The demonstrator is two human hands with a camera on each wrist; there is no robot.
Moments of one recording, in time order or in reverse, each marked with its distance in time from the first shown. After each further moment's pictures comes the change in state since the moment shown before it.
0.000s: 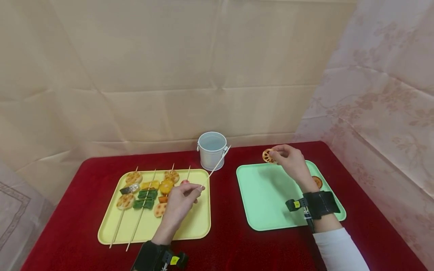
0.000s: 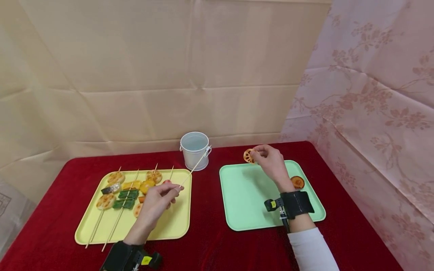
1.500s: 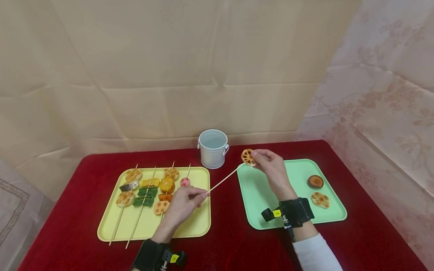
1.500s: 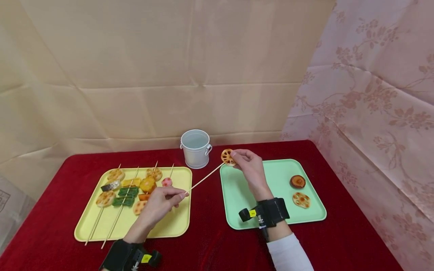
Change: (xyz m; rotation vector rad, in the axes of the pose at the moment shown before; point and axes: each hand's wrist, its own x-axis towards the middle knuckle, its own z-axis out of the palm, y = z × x) left_hand -0.002 -0.003 -0.002 0.243 -0.133 0.115; right_hand -0.017 -0.033 0.064 0.634 0.009 0.142
